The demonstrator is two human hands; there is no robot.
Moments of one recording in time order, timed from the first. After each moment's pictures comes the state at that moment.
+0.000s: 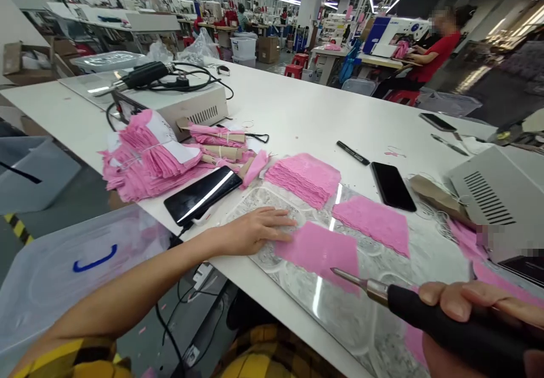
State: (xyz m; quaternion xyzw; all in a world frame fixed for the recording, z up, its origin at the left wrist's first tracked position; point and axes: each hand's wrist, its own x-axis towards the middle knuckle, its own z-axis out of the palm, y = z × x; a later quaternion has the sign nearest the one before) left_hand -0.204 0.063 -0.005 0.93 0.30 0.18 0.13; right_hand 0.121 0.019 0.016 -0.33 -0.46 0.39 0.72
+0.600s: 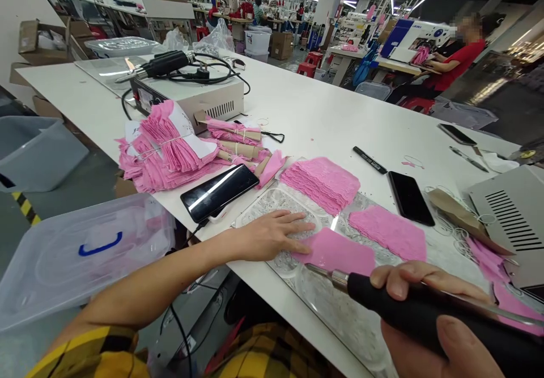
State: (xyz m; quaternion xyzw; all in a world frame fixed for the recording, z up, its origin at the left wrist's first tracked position) left_hand -0.198 0.058 -0.009 0.94 0.32 0.09 0.07; right_hand 0.040 0.023 0.041 -0.30 -0.54 0.42 0.67
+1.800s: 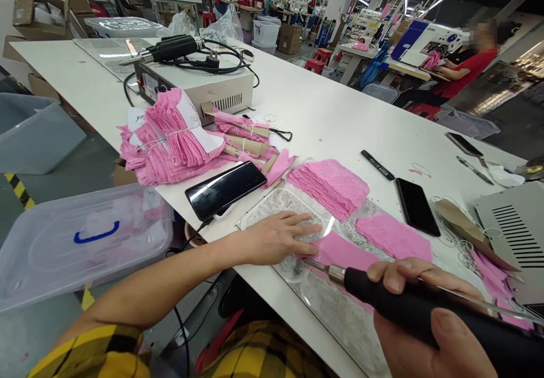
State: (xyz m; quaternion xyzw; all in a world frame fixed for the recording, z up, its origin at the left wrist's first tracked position) left_hand -0.194 0.055 -0.009 0.93 0.35 0.12 0.07; right_hand 0.023 0.035 0.037 -0.30 -0.54 0.43 0.66
